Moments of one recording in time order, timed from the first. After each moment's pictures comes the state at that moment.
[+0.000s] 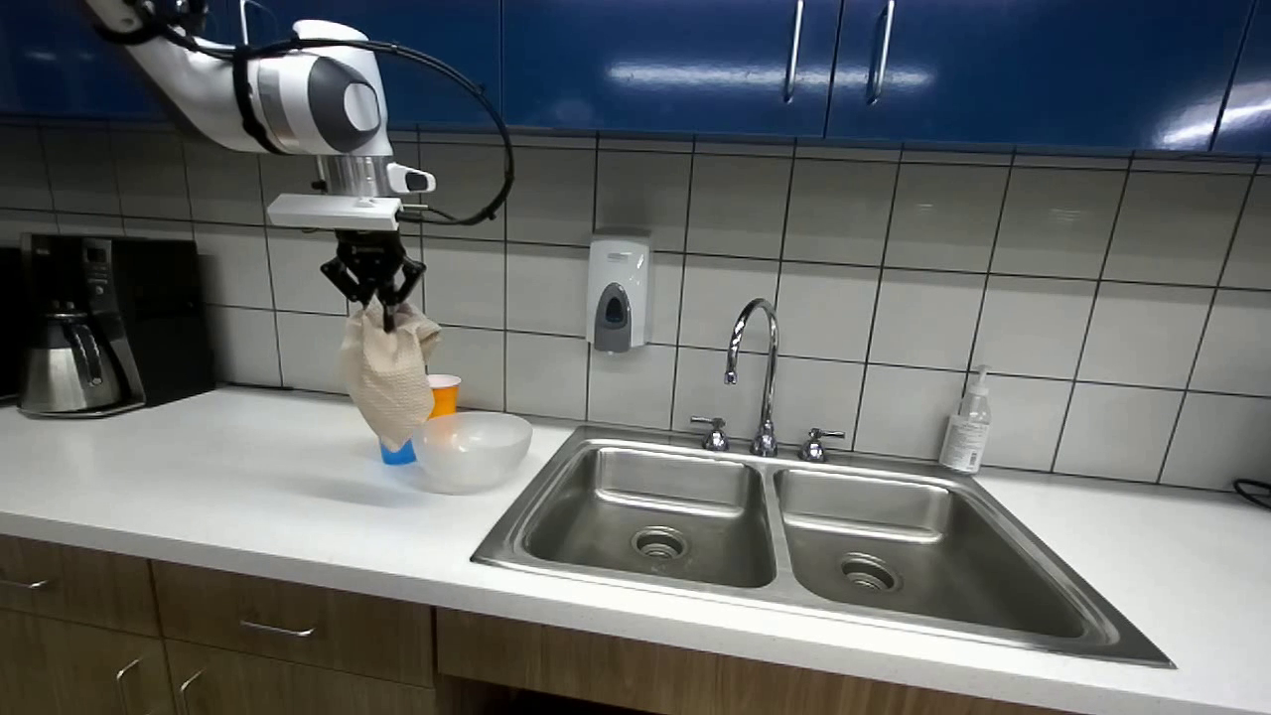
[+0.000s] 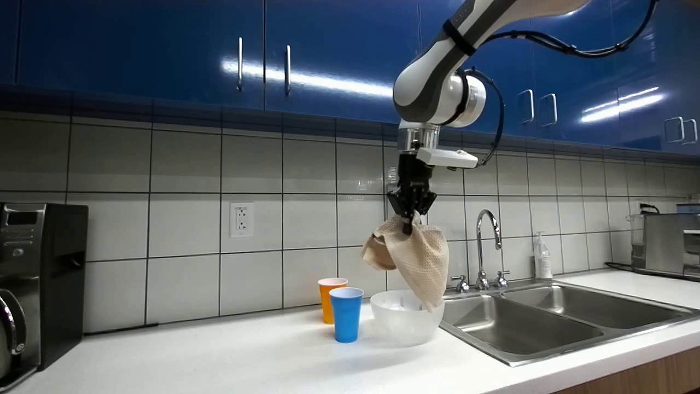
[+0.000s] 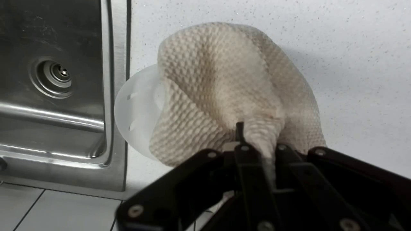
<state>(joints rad) 0.10 0.01 0.06 -2.06 -0.04 2.30 -0.07</state>
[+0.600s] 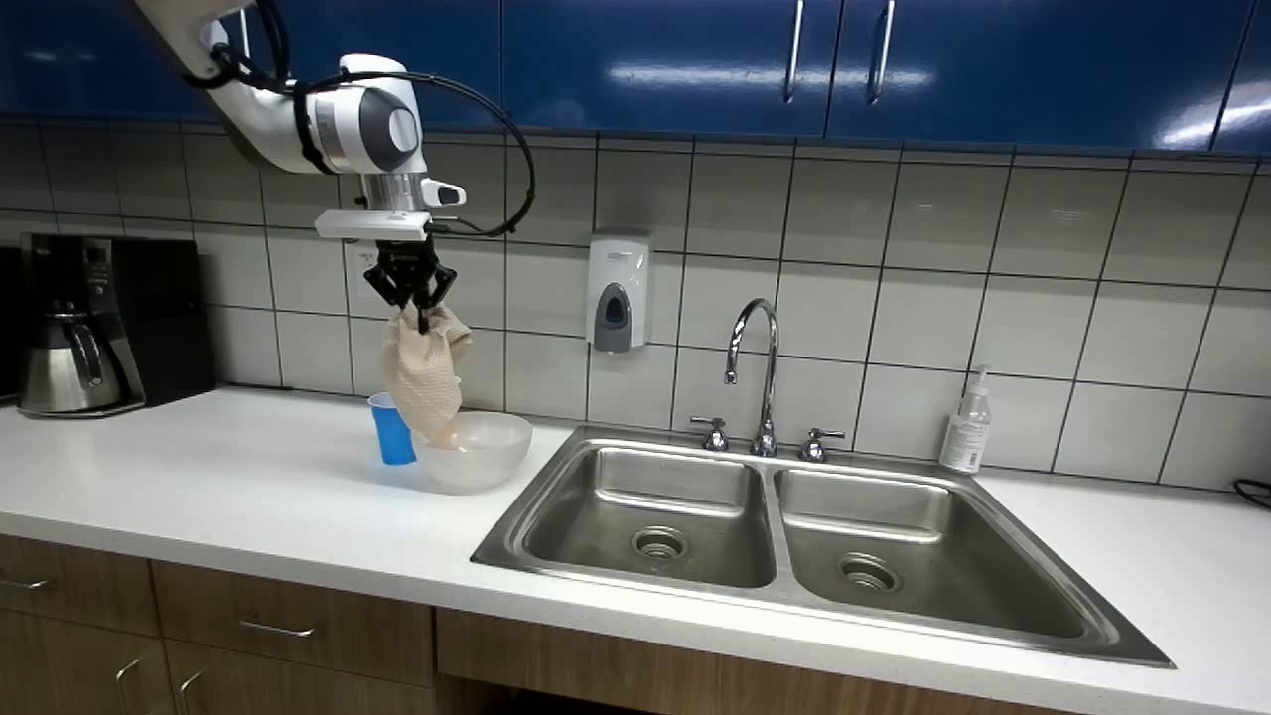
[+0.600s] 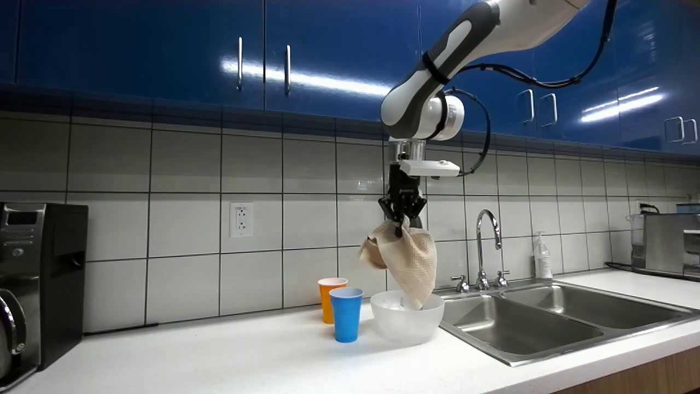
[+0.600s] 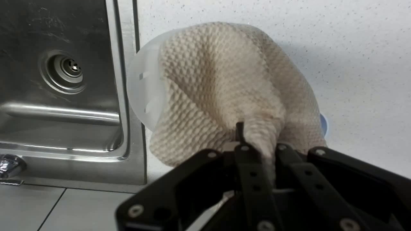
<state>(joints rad) 0.09 0.21 0.04 -1.84 -0.08 2.27 0.03</state>
